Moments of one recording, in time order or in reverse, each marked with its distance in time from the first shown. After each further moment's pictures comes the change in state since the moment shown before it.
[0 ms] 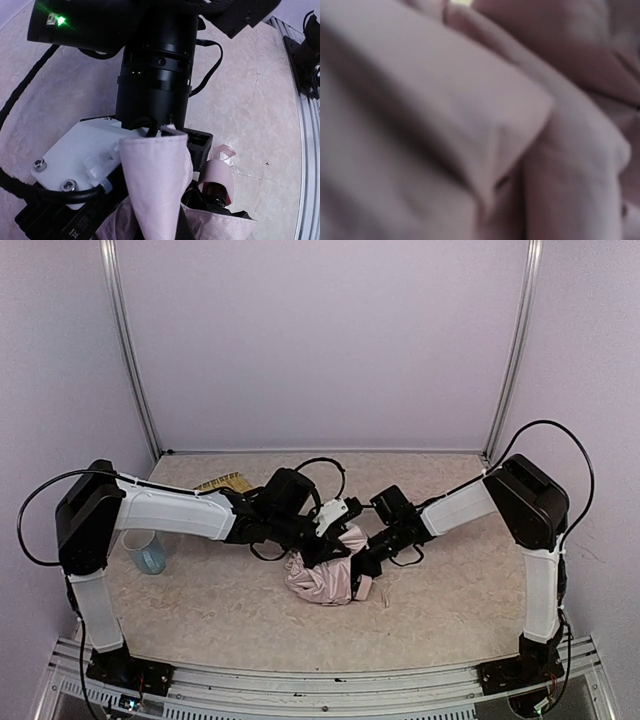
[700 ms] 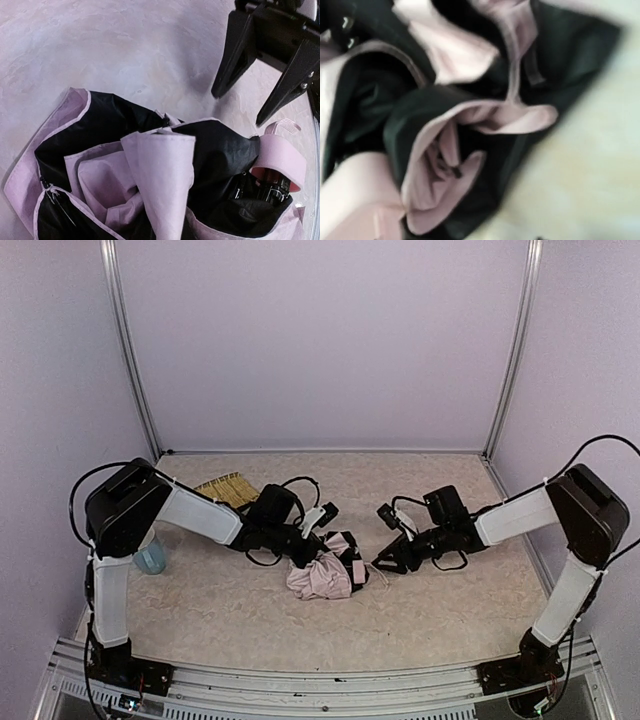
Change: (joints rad) left arm 0.158 0.203 -0.079 0.243 0.209 -0.193; right arm -0.156 -0.291 -0.372 0.201 0.104 0.363
